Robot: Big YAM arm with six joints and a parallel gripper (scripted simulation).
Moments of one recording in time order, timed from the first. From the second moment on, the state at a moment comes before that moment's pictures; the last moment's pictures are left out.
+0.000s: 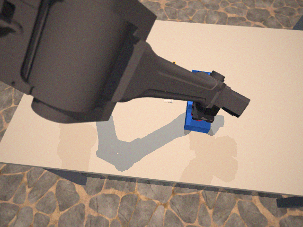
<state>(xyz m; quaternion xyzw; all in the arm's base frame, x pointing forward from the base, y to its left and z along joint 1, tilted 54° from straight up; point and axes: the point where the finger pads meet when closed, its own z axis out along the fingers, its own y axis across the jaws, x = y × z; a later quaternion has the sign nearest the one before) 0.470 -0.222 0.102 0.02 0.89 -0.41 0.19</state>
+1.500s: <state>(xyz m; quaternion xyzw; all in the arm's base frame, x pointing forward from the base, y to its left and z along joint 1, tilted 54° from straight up) 0.470 -0.221 0.102 0.02 0.89 -0.41 0.19</state>
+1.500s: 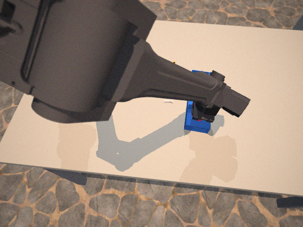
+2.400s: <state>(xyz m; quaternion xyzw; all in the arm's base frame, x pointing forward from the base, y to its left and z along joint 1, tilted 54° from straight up) 0.462 -0.200 0.115 0.02 0.89 -0.41 0.19</state>
